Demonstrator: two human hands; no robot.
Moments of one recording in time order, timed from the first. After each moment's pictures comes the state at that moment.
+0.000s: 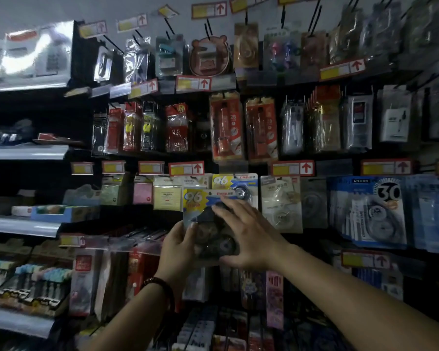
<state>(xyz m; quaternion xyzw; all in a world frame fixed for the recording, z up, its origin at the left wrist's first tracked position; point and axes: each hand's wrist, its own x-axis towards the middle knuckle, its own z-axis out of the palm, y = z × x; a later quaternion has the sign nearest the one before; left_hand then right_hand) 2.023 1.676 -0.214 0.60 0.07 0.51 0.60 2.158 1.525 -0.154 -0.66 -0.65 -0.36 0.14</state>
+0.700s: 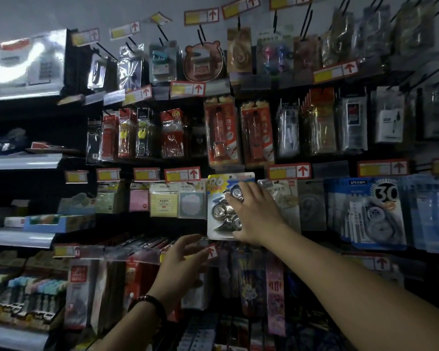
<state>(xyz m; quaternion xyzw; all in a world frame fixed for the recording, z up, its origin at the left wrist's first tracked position) 2.006 1.669 -0.218 0.72 0.15 0.42 0.53 2.180 1.545 -0.112 -0.76 -0.48 -0.44 0.01</state>
